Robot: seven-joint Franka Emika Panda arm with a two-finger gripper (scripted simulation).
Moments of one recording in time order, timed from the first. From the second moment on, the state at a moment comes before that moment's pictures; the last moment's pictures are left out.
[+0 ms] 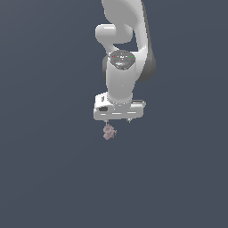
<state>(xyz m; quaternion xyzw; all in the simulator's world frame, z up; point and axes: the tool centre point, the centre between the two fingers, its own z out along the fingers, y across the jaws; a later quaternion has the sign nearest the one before) 0.003 0.017 0.177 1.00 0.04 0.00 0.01</state>
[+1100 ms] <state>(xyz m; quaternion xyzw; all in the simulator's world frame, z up) 0.002 0.004 0.163 0.99 0.12 0.00 0.01</state>
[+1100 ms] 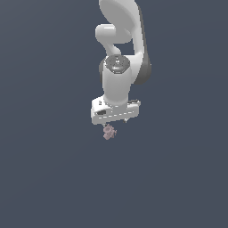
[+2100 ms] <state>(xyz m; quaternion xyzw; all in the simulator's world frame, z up) -0.016 -0.024 0.108 0.94 0.33 0.00 0.00</state>
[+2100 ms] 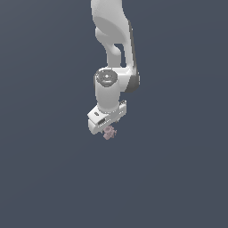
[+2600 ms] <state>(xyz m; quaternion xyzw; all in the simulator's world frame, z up) -0.021 -0.029 0.097 0.93 0.38 0.00 0.00</state>
